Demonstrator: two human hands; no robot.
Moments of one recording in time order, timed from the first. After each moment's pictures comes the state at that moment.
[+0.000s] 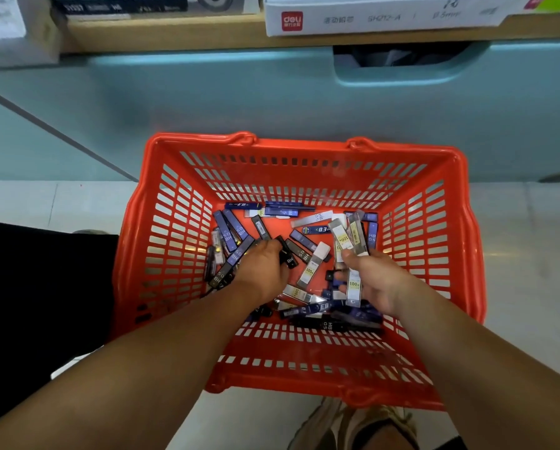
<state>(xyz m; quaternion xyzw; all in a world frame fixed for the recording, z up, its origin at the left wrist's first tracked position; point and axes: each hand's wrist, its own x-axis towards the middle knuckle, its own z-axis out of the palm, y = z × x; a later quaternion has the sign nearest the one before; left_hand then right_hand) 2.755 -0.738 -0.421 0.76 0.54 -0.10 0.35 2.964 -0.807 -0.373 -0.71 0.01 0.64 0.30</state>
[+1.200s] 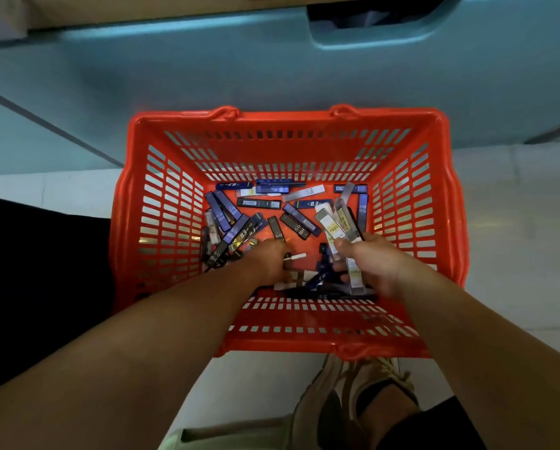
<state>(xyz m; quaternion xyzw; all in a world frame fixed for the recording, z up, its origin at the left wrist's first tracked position) 2.766 -0.750 -0.429 0.76 0.42 -0.27 0.41 2.959 -0.832 -0.345 -0.74 -0.06 0.63 0.22</state>
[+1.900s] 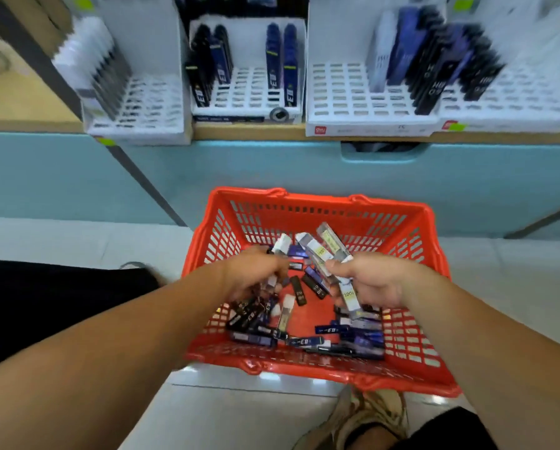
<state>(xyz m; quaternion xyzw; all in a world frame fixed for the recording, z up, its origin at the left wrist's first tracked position) 2.720 -0.711 -0.247 0.48 0.59 -0.01 0.65 2.934 -0.782 -0.237 -0.62 -0.20 0.73 0.20</state>
